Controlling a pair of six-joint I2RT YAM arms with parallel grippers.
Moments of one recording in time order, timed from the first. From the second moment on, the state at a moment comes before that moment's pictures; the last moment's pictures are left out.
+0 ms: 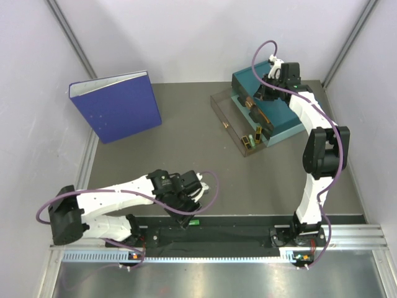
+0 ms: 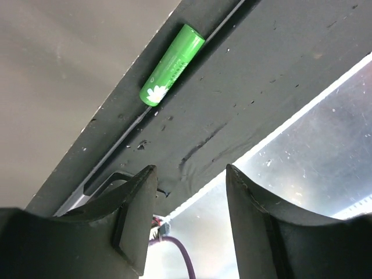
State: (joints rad) left arm -1.12 1.23 0.84 -0.98 0.21 -0.37; right arm 0.10 2.00 1.74 -0.39 -0.40 0.16
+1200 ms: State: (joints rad) left arm -0.35 1.70 1.39 -0.90 0.09 -0.05; right arm 0.60 1.52 1.34 -0.65 -0.16 0.18
